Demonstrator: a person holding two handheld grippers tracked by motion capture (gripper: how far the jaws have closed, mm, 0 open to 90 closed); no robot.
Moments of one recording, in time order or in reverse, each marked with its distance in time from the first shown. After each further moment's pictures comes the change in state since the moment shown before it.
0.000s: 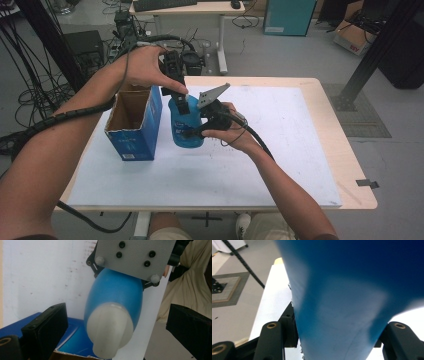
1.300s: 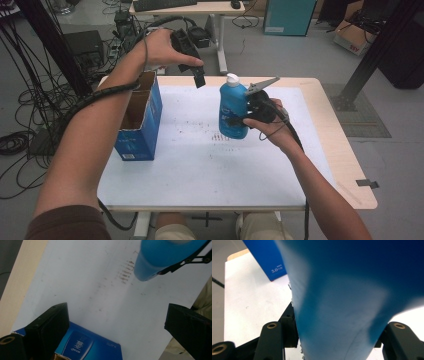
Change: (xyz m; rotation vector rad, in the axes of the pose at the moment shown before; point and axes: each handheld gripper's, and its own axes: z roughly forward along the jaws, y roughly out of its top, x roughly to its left) left arm 0.063 0.018 -0.014 -0.131 0.059 -0.253; right arm -0.026 -0.047 -0.093 0.083 -0.277 0.284
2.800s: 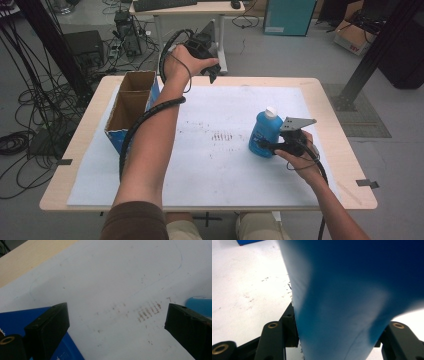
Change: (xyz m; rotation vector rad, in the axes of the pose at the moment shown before) left arm 0.038 0.034 0.065 -0.055 0.136 -0.595; right arm -0.019 -0.142 -0.040 -0.118 -0.183 -0.029
